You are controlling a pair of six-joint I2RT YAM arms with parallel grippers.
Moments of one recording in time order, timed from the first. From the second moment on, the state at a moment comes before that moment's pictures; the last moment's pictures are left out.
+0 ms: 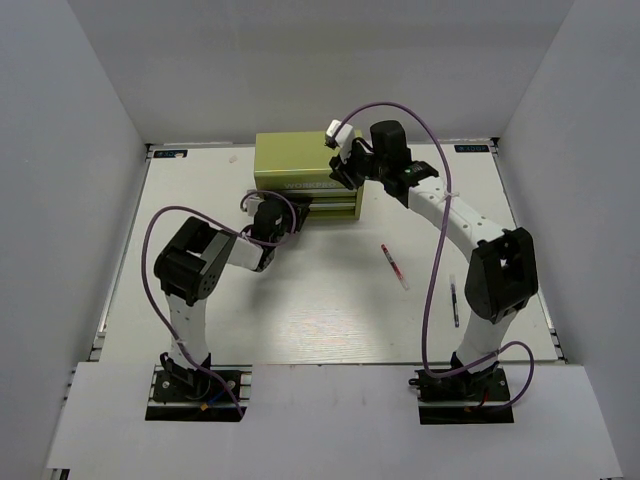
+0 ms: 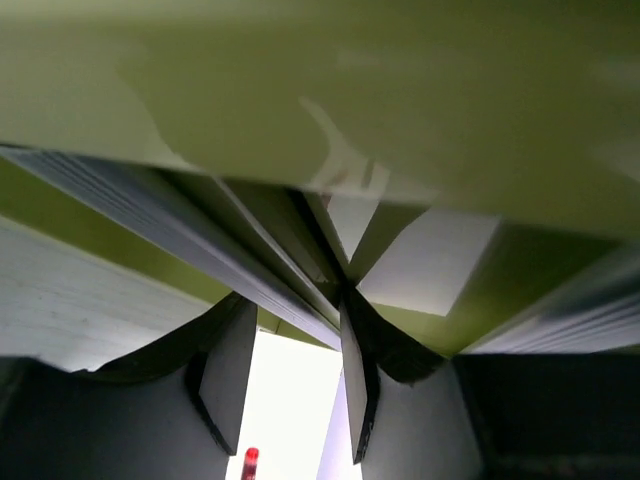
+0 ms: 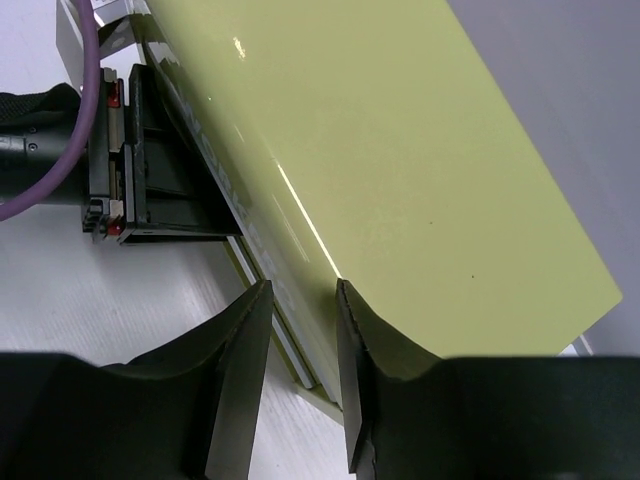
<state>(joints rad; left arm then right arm) -0.47 2.00 0.88 0.83 -0.12 -1.48 0.50 1.80 1.56 -0.21 -0.44 -0.51</state>
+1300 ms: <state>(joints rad) -0.54 1.84 0.55 1.05 -0.11 -1.50 0.52 1.99 1.88 -0.48 -0.33 -0.63</state>
